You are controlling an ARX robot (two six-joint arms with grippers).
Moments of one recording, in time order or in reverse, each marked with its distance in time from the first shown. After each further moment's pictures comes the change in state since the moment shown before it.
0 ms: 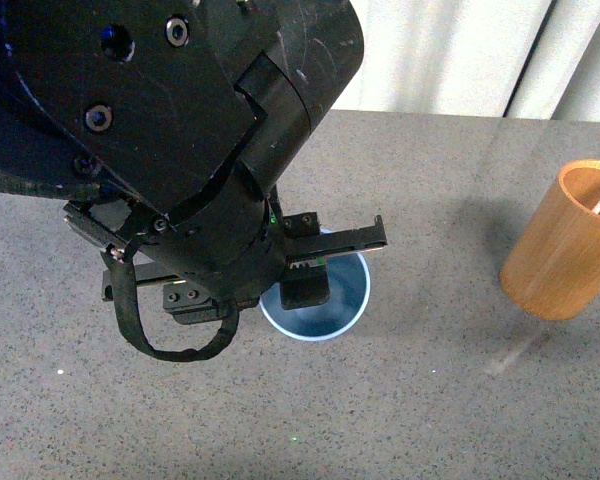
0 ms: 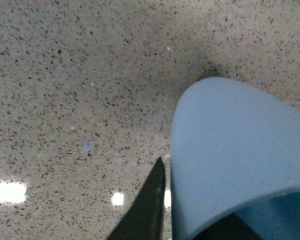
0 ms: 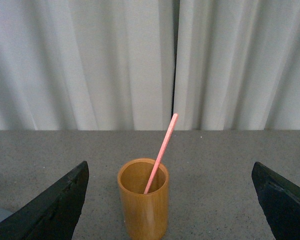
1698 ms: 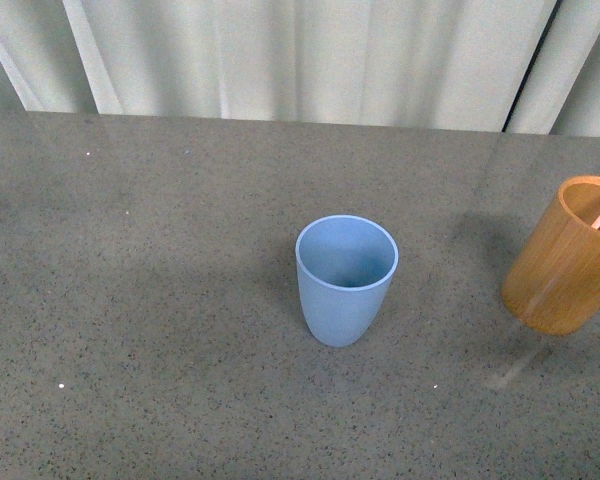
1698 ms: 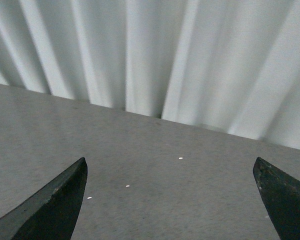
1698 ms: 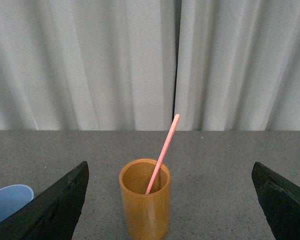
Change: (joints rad) left arm 0.461 -1.022 -0.663 0.631 -0.254 0.610; right arm 0.000 0.000 0.000 0.000 0.000 0.000
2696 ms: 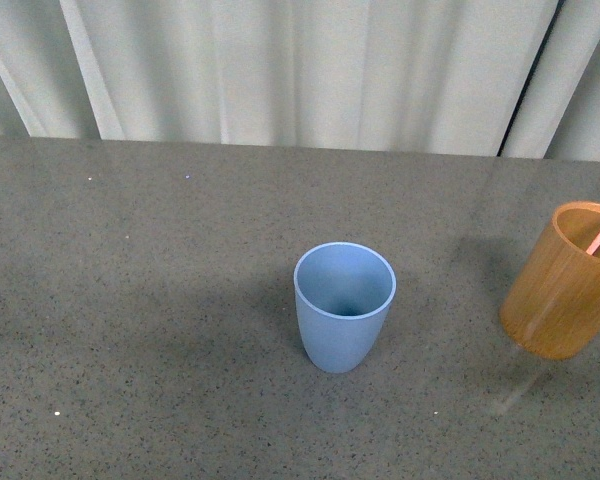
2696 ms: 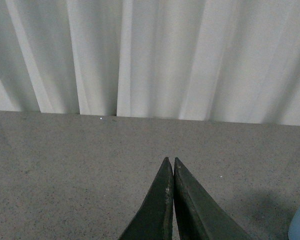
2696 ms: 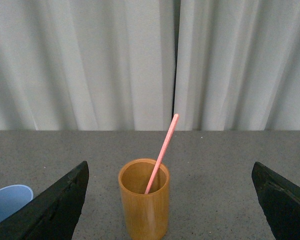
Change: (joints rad) left arm 0.122 -0.469 -0.334 -0.031 0.388 0.060; right arm 0.000 0.000 0.000 0.000 0.000 0.000
